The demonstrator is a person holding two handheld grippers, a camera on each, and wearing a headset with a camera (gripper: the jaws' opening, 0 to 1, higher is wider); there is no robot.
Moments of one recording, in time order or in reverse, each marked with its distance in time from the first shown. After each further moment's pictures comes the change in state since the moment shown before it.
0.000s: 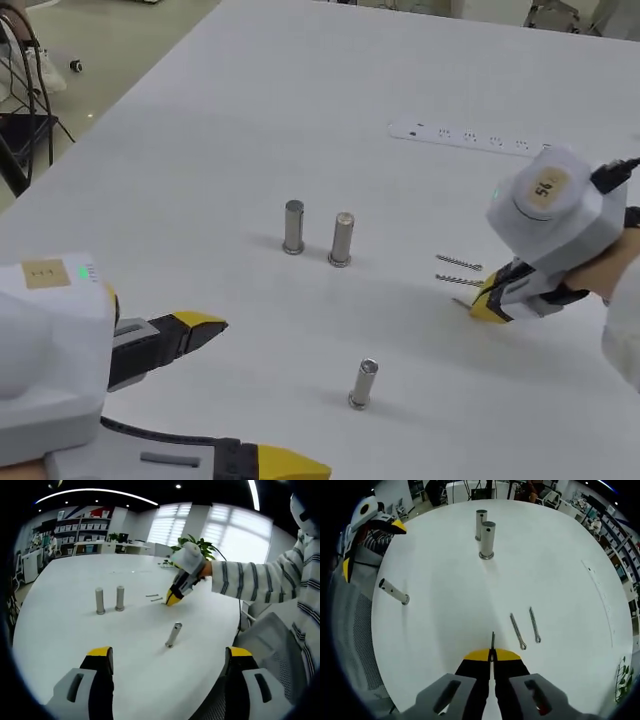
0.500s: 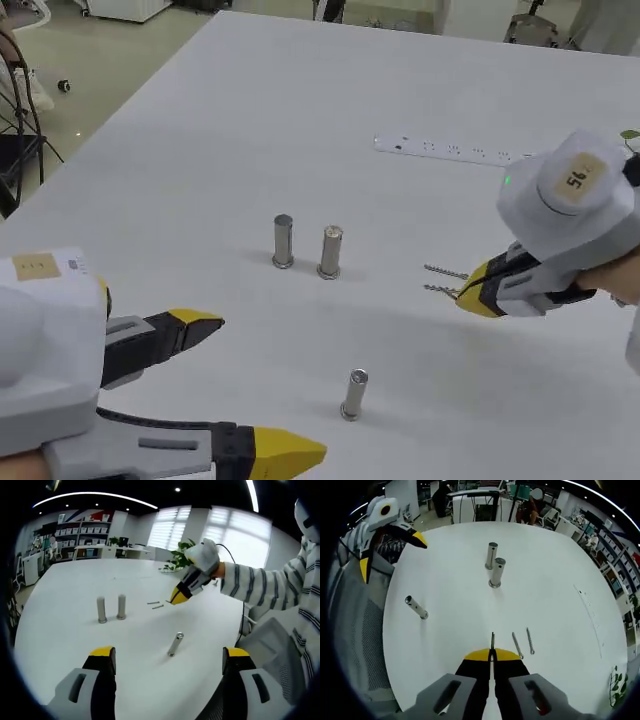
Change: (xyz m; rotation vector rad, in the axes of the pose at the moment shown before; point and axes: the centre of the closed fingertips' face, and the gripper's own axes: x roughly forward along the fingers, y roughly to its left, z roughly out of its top) left arm 0.002 0.001 0.022 0.001 -0.044 0.001; right arm -0.045 0.015 0.031 -0.064 -0.168 -0.042
